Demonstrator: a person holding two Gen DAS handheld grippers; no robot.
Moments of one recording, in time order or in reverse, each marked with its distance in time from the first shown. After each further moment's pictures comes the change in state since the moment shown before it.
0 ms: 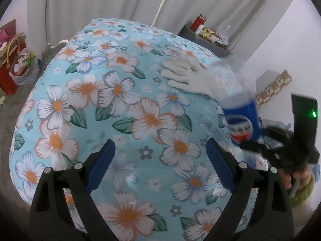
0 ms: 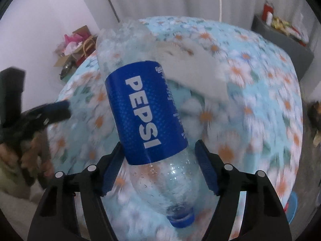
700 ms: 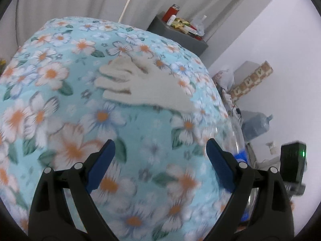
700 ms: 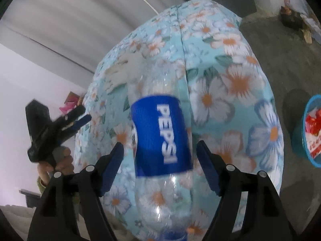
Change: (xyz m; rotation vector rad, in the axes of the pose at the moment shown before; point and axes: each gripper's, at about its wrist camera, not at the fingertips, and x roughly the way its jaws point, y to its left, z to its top) left arm 0.062 -0.073 0.045 0.030 0.068 -0.168; right arm -0.052 -0.094 -0.097 0.567 -0.150 0.149
